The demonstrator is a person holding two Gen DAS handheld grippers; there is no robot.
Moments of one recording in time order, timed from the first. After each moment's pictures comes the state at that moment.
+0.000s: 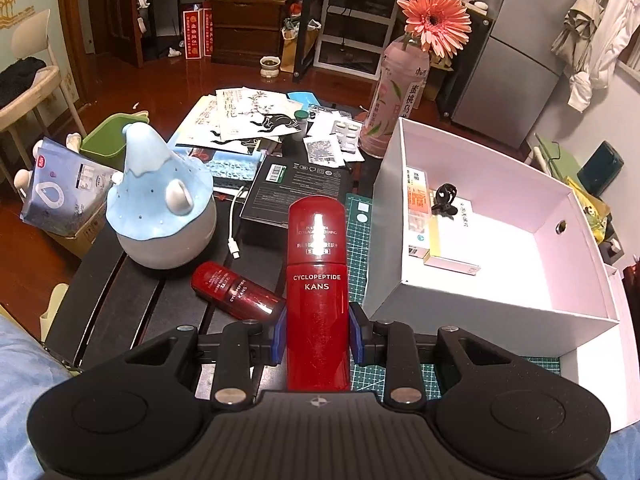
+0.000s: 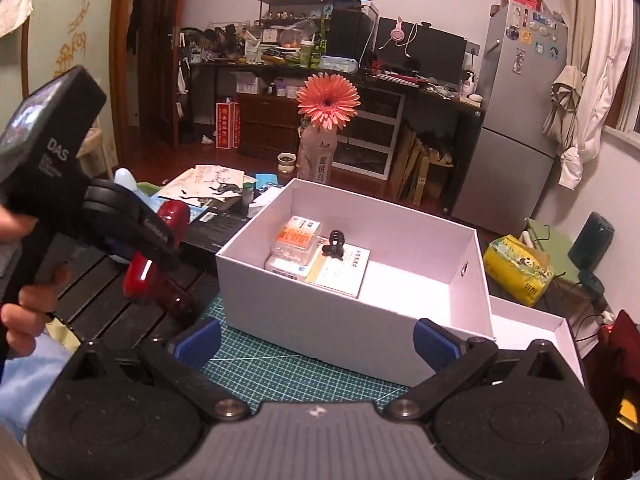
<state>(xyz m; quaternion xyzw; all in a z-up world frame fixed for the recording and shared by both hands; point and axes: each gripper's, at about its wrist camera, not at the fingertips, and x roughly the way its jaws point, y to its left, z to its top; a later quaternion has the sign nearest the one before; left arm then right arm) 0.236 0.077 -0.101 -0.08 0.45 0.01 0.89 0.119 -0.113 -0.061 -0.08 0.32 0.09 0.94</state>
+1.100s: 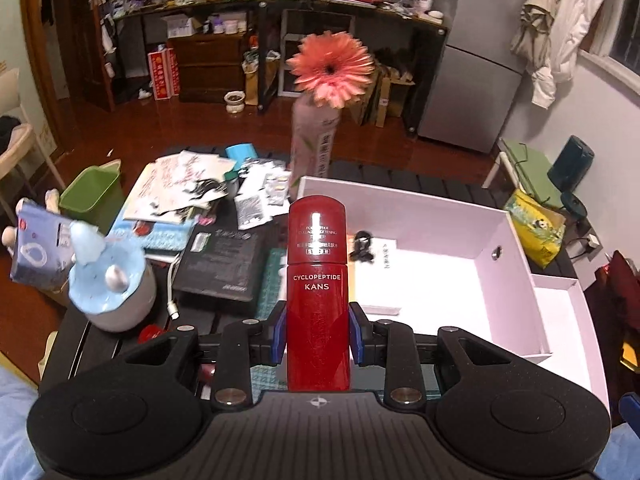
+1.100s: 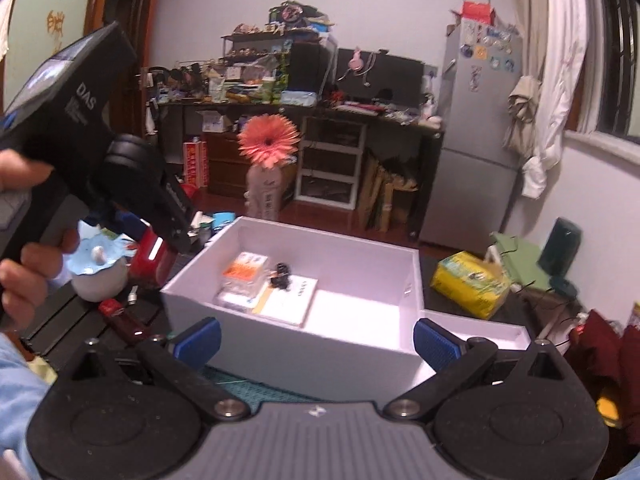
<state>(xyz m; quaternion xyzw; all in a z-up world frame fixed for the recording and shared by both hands) 0.255 -0.010 -0.032 -0.04 0.42 -0.03 0.91 0.107 -0.171 -0.041 -0.06 0.27 0.04 0.96</state>
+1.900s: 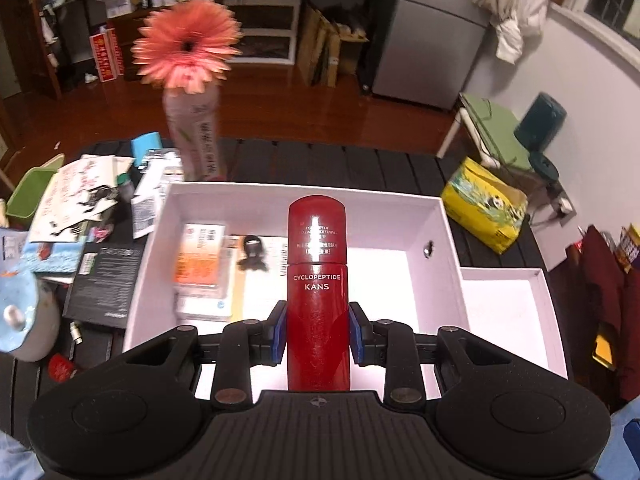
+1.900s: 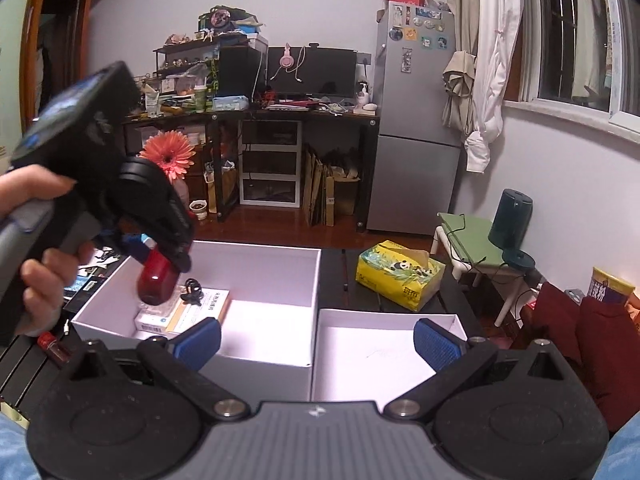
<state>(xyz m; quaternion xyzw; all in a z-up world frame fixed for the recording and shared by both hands) 0.330 -0.117 -0.044 -0.02 0.48 -0.08 0.87 0.130 -0.266 -0.038 -0.01 0.27 -0.03 0.96</state>
